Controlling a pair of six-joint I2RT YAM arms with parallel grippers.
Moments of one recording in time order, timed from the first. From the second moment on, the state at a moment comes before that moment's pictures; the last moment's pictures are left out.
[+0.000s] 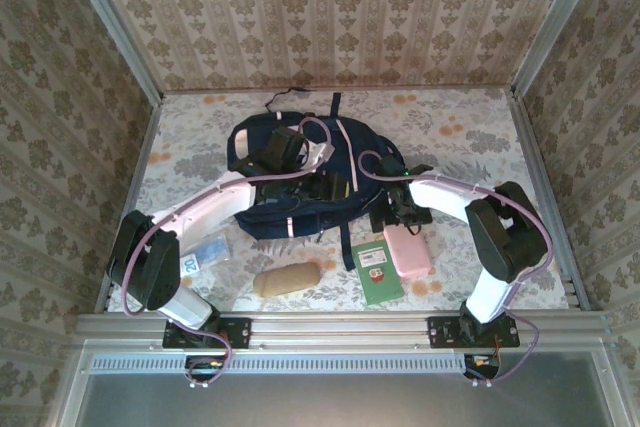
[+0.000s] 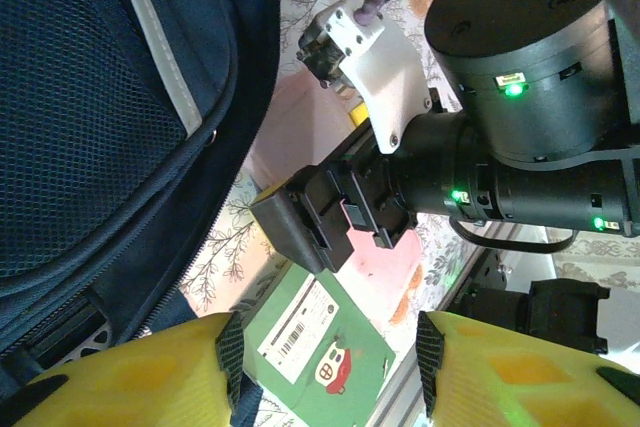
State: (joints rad) left arm -0.68 1.54 1.13 -0.39 0.63 -0.53; right arm 0.48 1.73 1.02 -0.75 0.11 0.37
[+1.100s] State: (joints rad) left arm -0.82 1.64 1.13 -0.19 0.74 -0.64; right arm 0.42 1.28 1.15 -0.82 -0.04 0.66
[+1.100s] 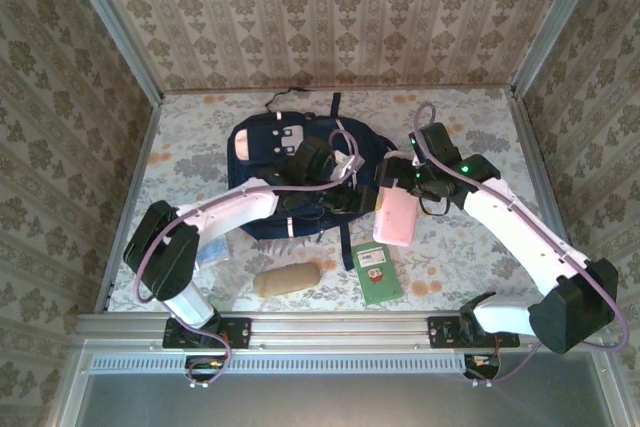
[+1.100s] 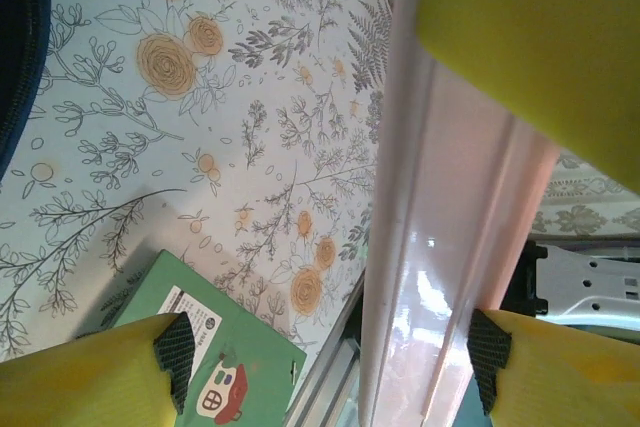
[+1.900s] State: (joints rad) left arm -0.82 1.64 1.12 -0.08 0.78 -0.67; right arm 0.40 1.28 1.17 -0.84 -0.02 0.74
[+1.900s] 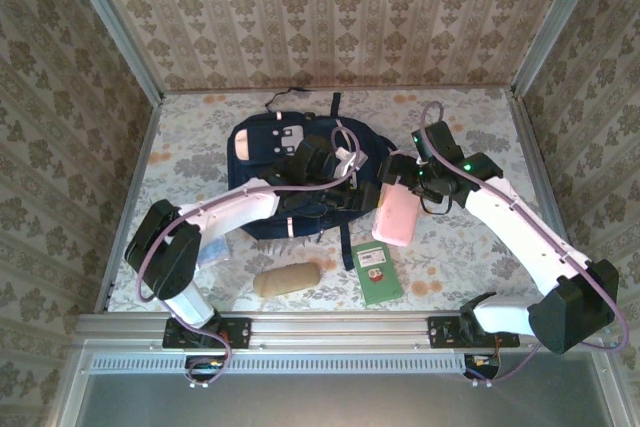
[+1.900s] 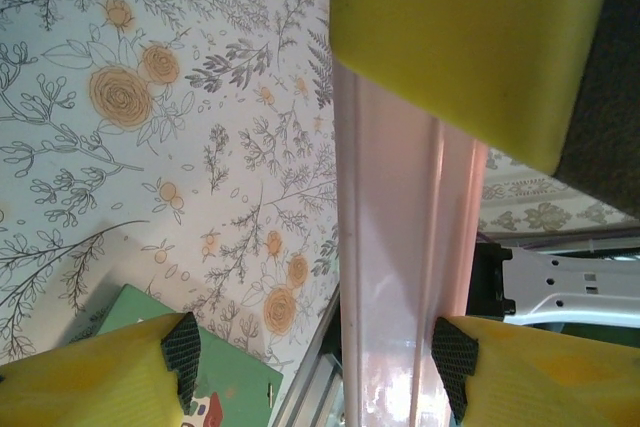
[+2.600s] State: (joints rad) left arm -0.85 1.62 1.11 -0.03 0.77 -0.70; right arm 0.37 1.28 1.17 -0.74 -0.11 0.86
